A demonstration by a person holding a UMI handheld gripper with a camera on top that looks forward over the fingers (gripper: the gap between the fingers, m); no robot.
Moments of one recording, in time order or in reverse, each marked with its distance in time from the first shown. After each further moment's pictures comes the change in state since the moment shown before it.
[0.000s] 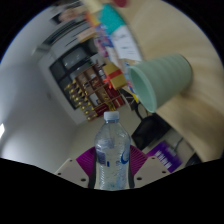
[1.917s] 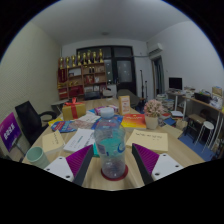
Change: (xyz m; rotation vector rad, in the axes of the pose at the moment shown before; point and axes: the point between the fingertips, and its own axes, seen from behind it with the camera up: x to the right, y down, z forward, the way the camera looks) arm -0.079 -0.345 -0.153 0.330 0.743 -1.847
